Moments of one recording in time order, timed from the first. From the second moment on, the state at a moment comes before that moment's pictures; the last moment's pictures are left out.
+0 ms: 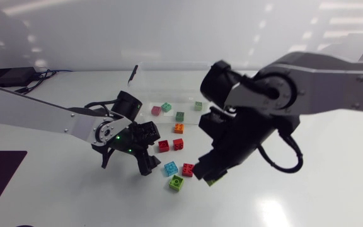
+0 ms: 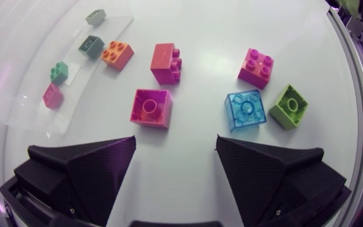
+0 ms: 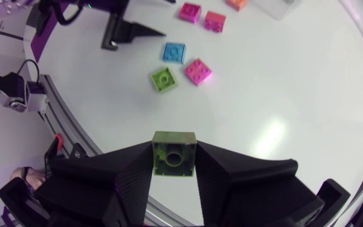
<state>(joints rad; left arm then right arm) -0.47 1.86 0.93 -0.14 0.23 0.72 0.71 1.55 1.16 -0.99 -0.20 0.11</state>
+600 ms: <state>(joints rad) -0.45 2.01 1.09 -0.17 0.32 0.76 0.53 1.63 1.55 -0.84 -0.18 0.13</state>
